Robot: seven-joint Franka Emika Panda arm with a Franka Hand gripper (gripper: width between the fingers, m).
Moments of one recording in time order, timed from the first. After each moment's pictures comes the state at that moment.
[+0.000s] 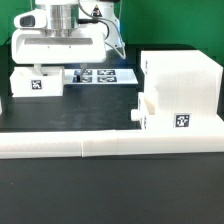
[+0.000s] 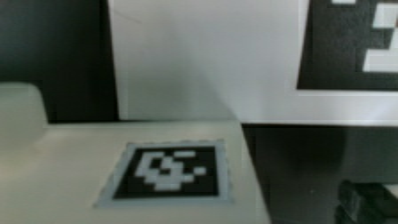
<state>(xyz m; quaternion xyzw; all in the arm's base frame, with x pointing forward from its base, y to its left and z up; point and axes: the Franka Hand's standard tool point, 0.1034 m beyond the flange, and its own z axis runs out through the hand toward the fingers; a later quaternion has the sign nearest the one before) 0.360 -0.098 0.005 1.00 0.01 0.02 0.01</state>
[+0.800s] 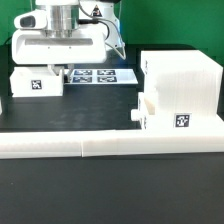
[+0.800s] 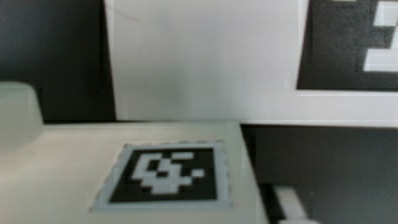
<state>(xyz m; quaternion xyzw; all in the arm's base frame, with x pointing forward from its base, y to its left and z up) 0.359 -0.098 0.005 1.00 0.01 0.02 0.01</state>
